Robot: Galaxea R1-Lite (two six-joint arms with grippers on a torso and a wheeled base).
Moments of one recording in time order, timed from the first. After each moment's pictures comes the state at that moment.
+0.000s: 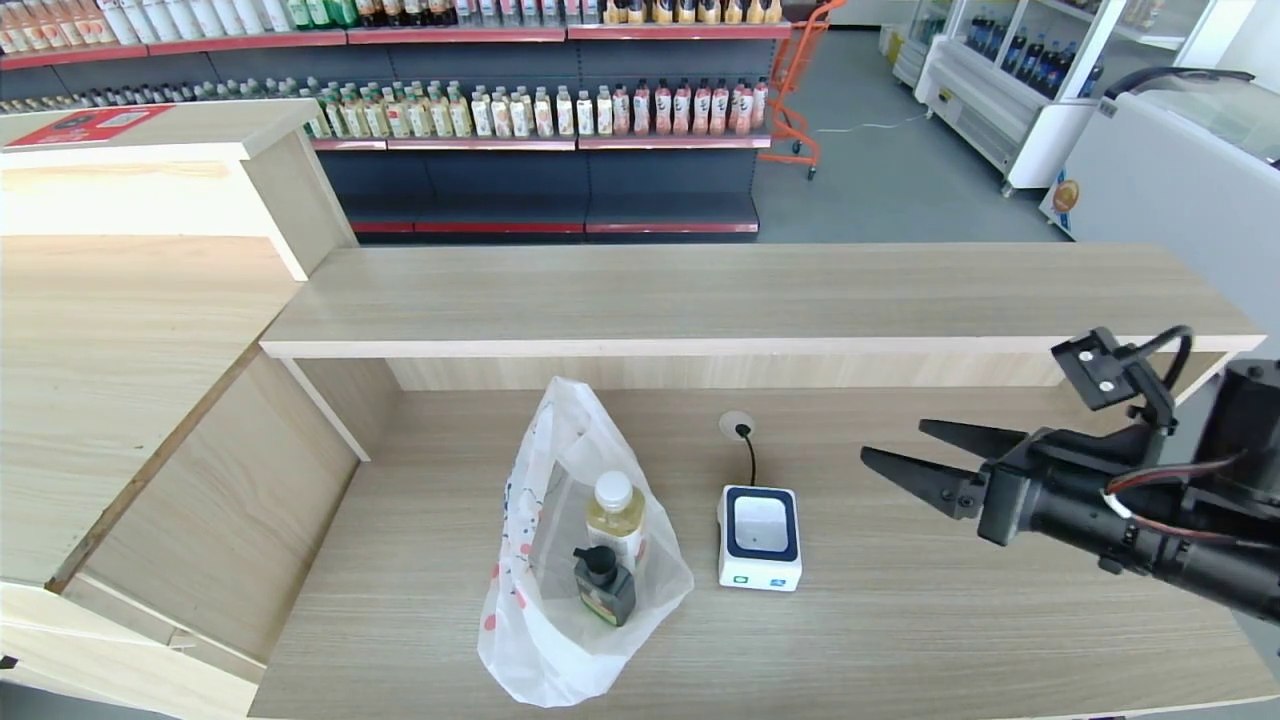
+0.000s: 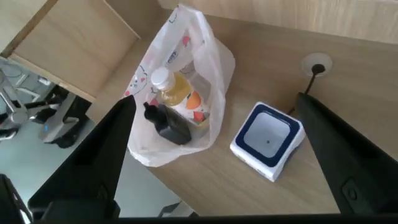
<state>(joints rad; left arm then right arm) 0.00 0.00 0.00 0.00 -0.02 0.00 0.27 1.48 -0.40 -0.94 0.38 0.08</state>
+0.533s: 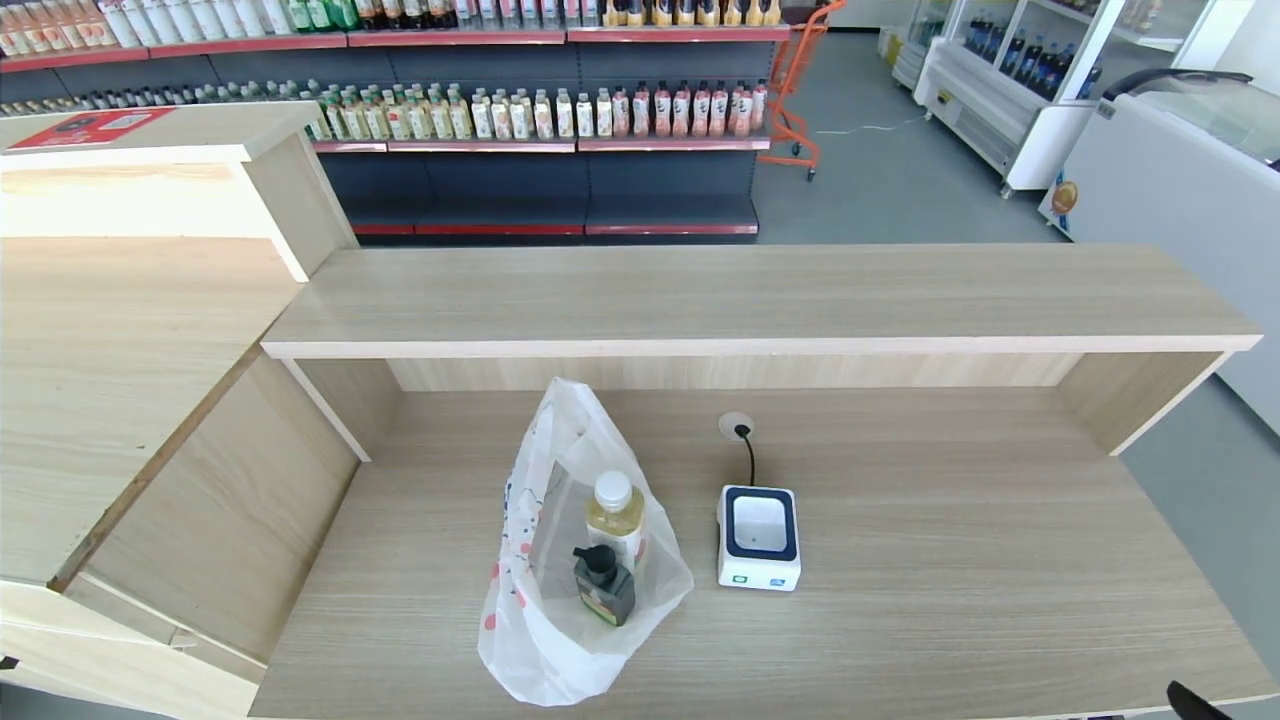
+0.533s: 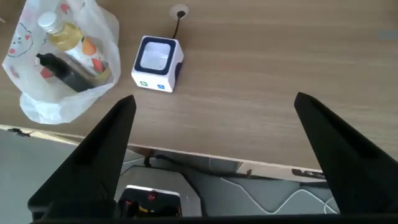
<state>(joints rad) 0.00 0.00 0.00 0.00 -0.02 0.00 0.13 0.49 -0.04 -0.29 0.01 -0.01</state>
